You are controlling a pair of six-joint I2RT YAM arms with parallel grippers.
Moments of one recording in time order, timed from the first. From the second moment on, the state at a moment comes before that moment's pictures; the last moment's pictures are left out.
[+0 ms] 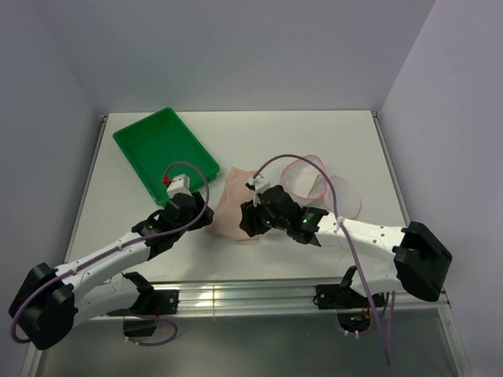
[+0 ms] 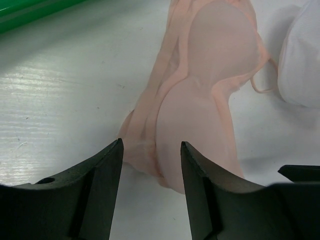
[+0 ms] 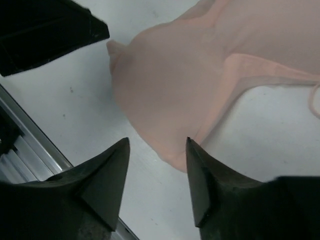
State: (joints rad) left arm -0.71 1.04 0.51 -0.12 -0.30 -0.81; right arm 0.92 1.28 0.72 -0.06 0.02 0.39
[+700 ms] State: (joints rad) left arm -0.57 0.73 0.29 -0.01 -0.30 -0.87; right arm 1.12 1.64 0.87 0.00 0.21 0.06
